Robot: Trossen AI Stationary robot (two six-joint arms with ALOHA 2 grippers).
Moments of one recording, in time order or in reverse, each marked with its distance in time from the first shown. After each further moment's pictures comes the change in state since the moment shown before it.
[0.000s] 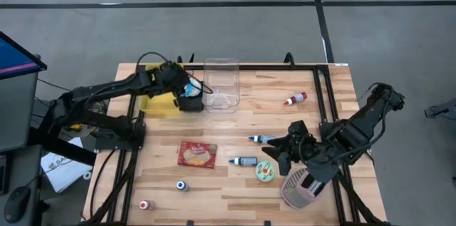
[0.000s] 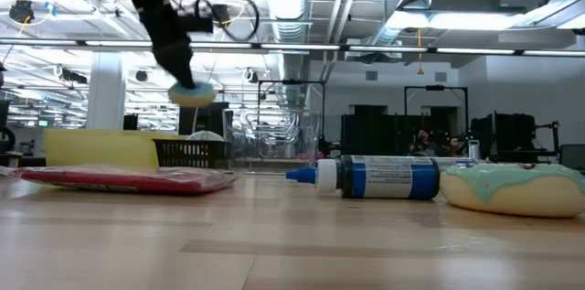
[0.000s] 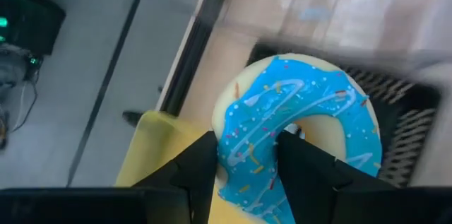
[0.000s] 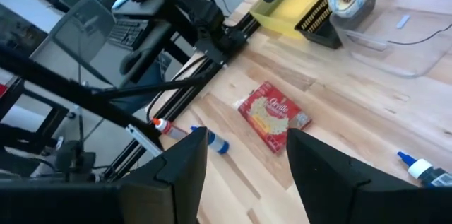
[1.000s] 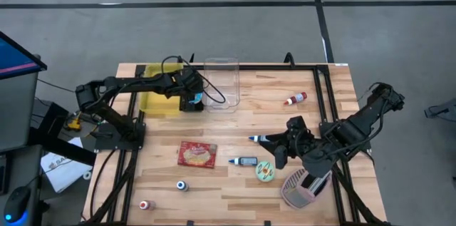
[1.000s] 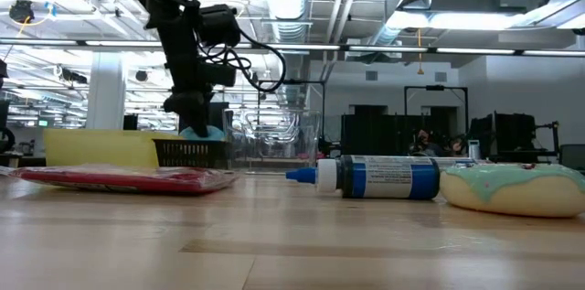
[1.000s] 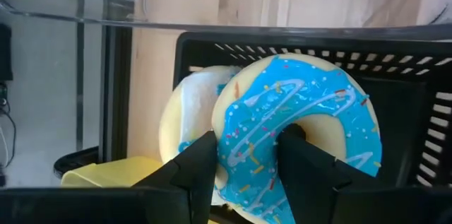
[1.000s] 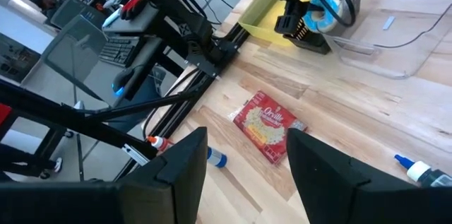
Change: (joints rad) left arm 0.013 0.306 0.000 0.143 0.070 0.186; right arm -0.040 0.000 0.000 -0.006 0.008 0.050
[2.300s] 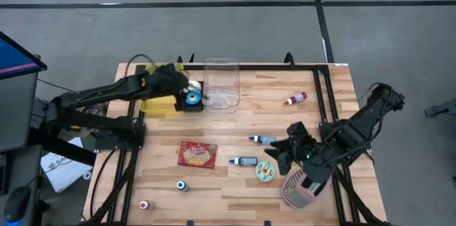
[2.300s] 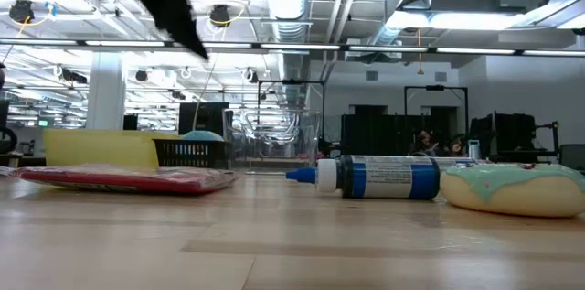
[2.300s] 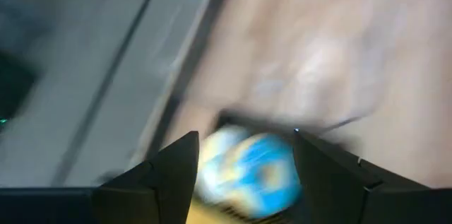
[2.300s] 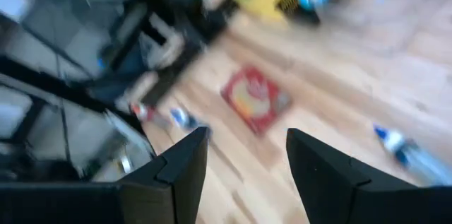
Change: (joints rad) left arm -0.135 -0.468 0.001 -0.066 0.078 -0.248; right arm 0.032 0.000 -0.029 -0.111 -0.095 0.054
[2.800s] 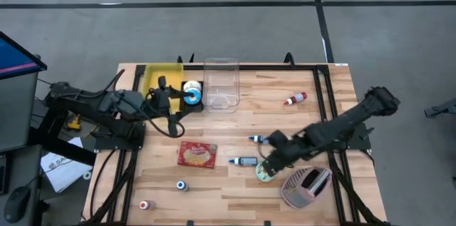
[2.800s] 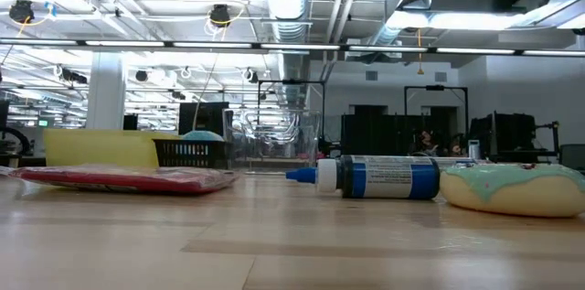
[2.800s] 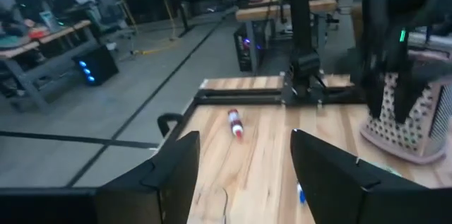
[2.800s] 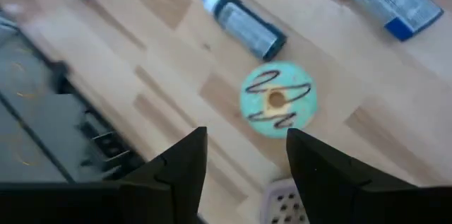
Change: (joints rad) left arm -0.630 -0.091 0.169 0.253 -0.365 -0.174; right arm -0.206 0.080 -0.239 0.007 -0.643 0.000
